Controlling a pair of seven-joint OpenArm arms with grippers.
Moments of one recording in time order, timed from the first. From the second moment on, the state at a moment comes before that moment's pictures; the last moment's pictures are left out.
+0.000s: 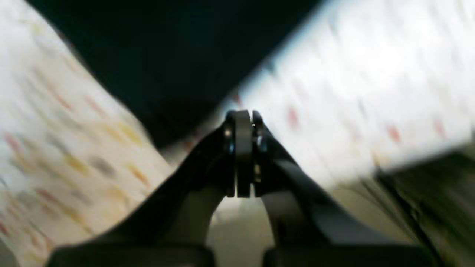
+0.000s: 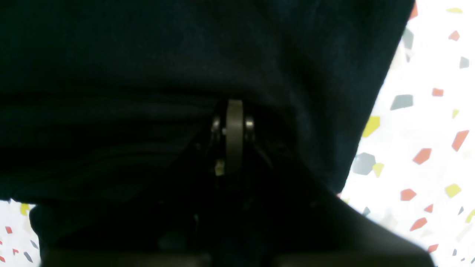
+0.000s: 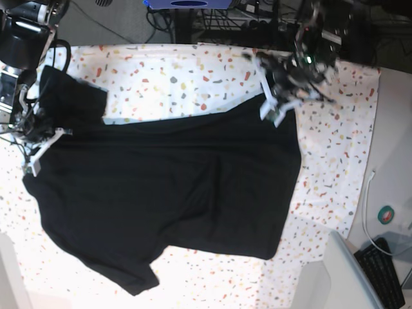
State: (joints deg) left arm 22.0 -18.9 12.4 102.9 -6.9 -8.9 56.8; right arm 5.4 11.7 24.1 59.3 0.7 24.9 -39.8
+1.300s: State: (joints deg) left arm 8.4 -14.6 0.9 88.8 -7.3 -8.8 52.2; right arm -12.5 6.3 25.2 92.1 -0.2 24.8 -48.1
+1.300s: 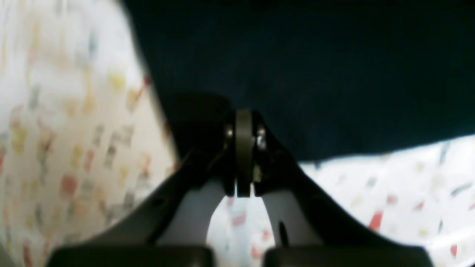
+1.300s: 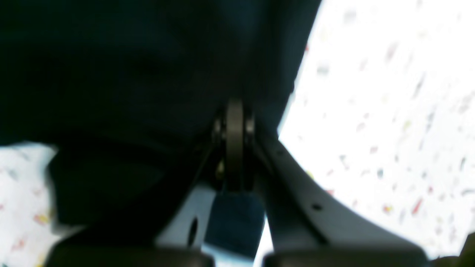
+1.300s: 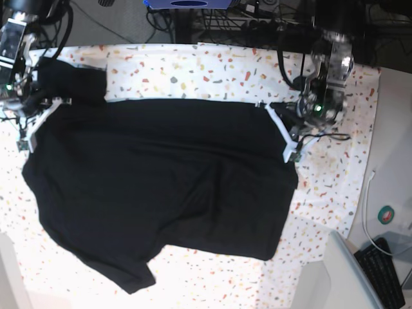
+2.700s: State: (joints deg) left arm 5.1 -11.1 -20.3 60.4 -33.0 -37.4 36.9; right arm -16.9 -0.8 39.3 98.2 5.4 32.5 -42.4
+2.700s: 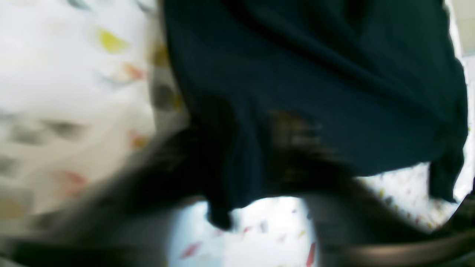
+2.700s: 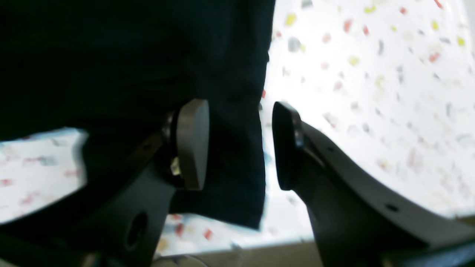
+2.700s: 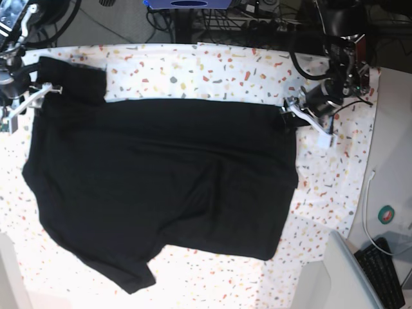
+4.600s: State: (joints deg) left arm 13.7 -15.3 -19.9 88.9 -32.2 -14.2 47.0; right arm -5.8 7.0 43.1 86.0 22.8 40.7 -69.8
